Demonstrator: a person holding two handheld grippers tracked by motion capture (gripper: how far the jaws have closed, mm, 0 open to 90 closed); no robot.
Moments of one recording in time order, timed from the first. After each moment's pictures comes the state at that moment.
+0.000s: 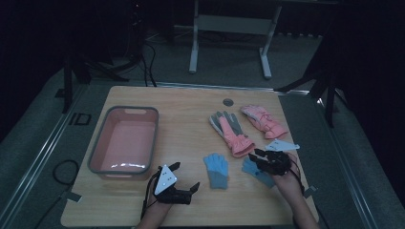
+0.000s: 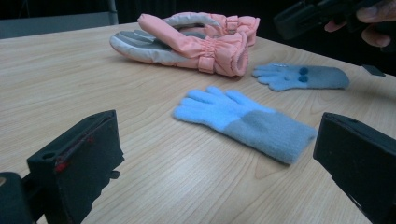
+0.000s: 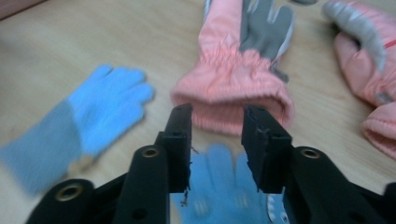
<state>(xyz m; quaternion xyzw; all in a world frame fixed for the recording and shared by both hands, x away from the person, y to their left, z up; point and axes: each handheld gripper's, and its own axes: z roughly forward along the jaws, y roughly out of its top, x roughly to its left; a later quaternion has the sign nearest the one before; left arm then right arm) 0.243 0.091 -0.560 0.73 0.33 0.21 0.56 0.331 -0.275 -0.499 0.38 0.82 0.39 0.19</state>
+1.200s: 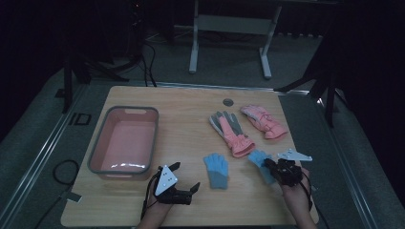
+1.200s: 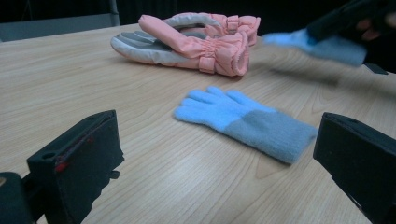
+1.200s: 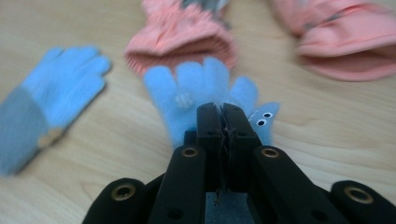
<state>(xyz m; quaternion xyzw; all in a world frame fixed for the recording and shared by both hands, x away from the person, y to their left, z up) 0.241 0.090 -0.560 0.73 0.33 0.22 0.55 0.296 -0.297 -0.501 0.48 0.77 0.35 0.22</state>
